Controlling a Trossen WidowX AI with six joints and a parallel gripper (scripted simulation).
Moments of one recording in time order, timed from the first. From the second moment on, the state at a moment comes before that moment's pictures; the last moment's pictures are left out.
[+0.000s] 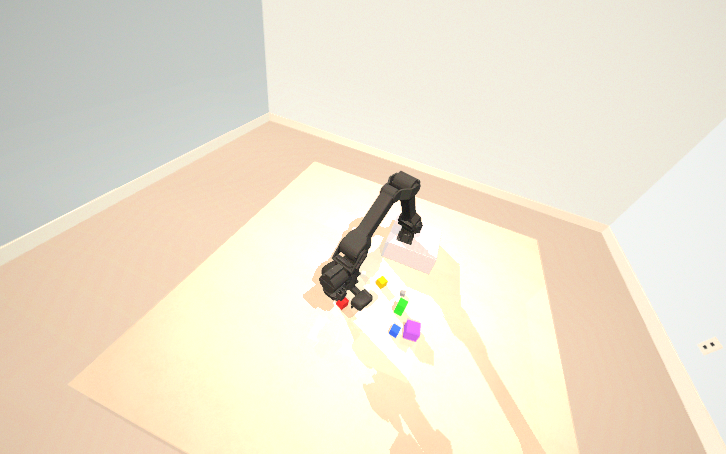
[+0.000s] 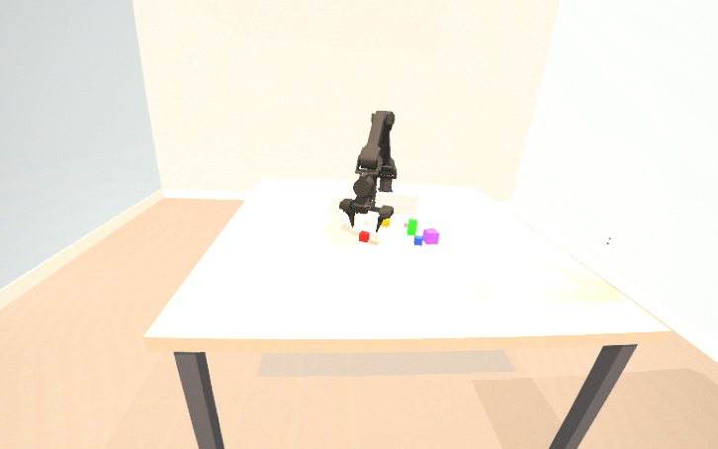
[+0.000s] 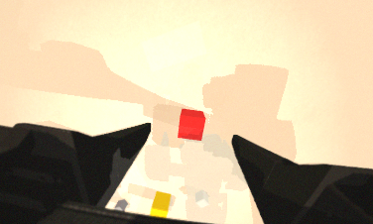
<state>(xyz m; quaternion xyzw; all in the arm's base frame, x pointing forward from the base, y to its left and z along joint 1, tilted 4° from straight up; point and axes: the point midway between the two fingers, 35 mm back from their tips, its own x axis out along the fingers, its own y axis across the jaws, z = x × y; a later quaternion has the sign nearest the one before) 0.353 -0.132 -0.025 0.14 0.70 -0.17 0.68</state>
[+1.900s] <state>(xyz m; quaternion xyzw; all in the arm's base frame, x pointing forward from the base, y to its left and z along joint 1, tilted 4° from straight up) 0.350 -0.132 -0.060 0.14 0.71 -0.17 0.67</state>
